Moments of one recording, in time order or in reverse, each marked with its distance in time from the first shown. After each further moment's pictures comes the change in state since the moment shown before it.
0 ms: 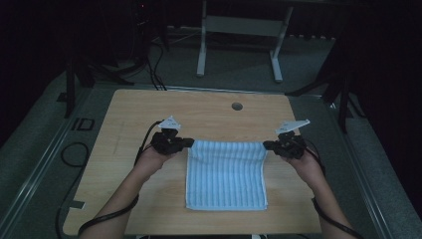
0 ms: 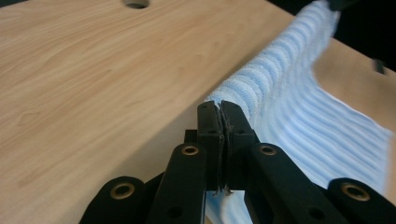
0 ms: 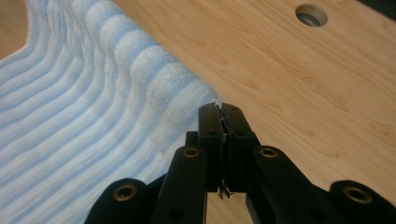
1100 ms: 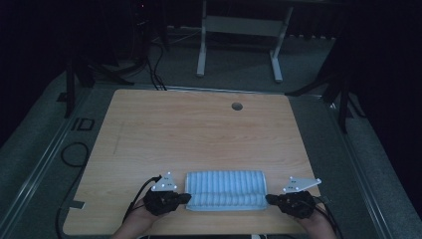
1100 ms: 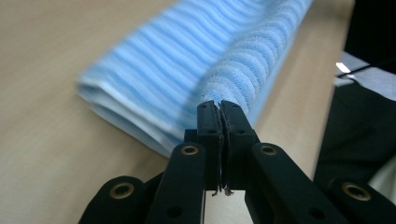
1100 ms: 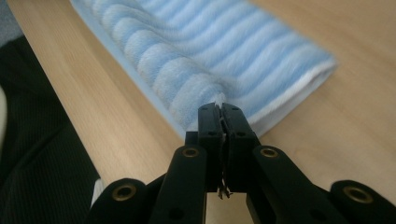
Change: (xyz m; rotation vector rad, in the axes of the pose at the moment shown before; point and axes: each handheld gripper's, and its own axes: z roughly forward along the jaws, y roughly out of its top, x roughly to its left) left arm -0.087 -0.113 -0.016 0.101 -0.115 0.042; right arm 0.094 -0.116 -0.026 0.007 0.161 0.038
